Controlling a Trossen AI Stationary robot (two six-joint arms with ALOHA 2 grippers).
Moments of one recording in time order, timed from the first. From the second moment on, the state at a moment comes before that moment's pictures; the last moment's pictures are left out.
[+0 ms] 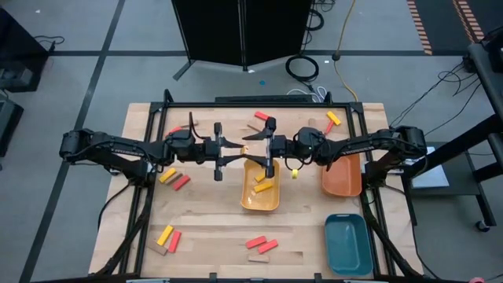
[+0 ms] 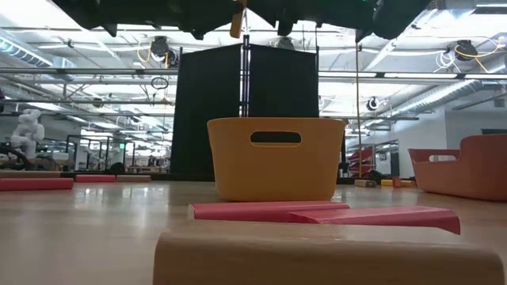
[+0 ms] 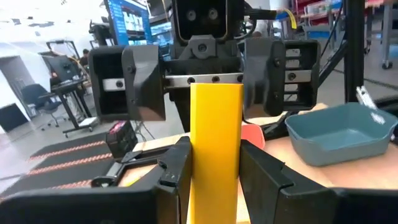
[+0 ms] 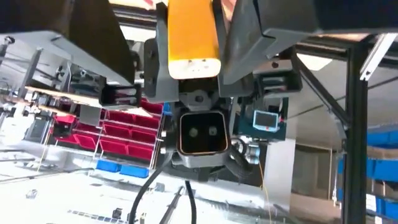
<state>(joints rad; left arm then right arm) 0.06 1.23 0.66 0.60 0.06 0.27 -0.07 1.57 0.92 0.86 -0.08 -0.15</state>
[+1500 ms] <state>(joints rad) 0.05 1.02 0.67 -0.72 -0.23 -0.28 -0.06 1.56 0.93 0.15 -0.08 0.05</state>
